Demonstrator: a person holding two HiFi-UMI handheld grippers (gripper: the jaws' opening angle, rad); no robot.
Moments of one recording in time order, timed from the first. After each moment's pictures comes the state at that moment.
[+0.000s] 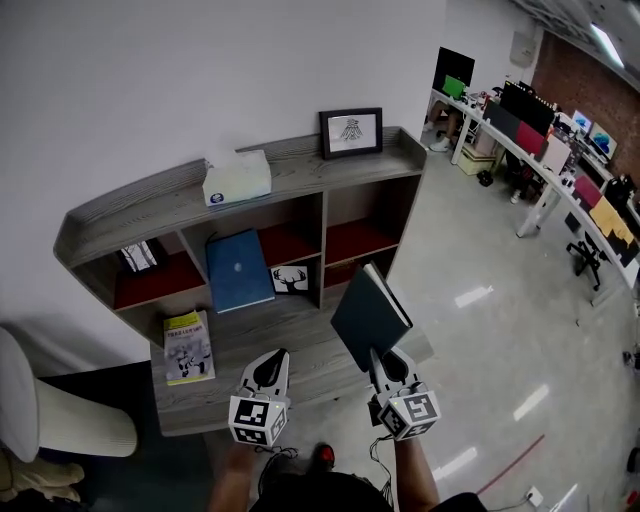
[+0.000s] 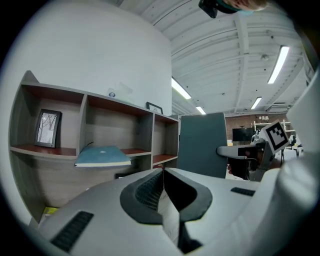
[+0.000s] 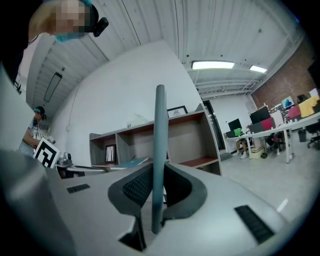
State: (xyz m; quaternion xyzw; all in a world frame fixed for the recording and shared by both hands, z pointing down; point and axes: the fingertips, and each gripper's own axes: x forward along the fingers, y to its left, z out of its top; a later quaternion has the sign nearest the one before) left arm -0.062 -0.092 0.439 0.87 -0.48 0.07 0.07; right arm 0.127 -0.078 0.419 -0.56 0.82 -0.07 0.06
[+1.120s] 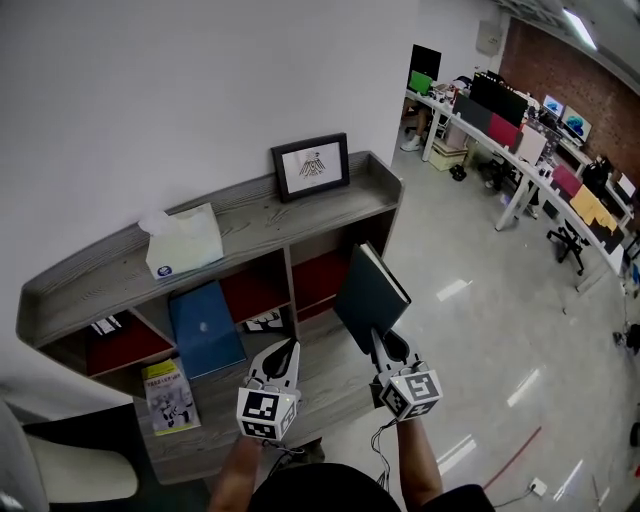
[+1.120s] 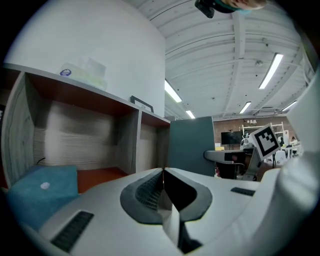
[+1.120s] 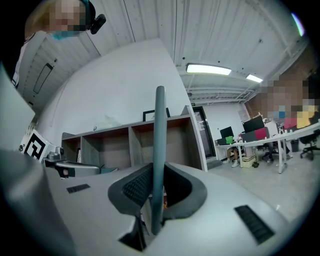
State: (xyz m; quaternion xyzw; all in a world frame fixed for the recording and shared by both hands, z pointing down) left arm 0.033 -0.229 0.400 0.91 -0.42 0.05 0.05; right arm 0.203 -0.219 0.390 -0.61 0.79 -0.05 0.06
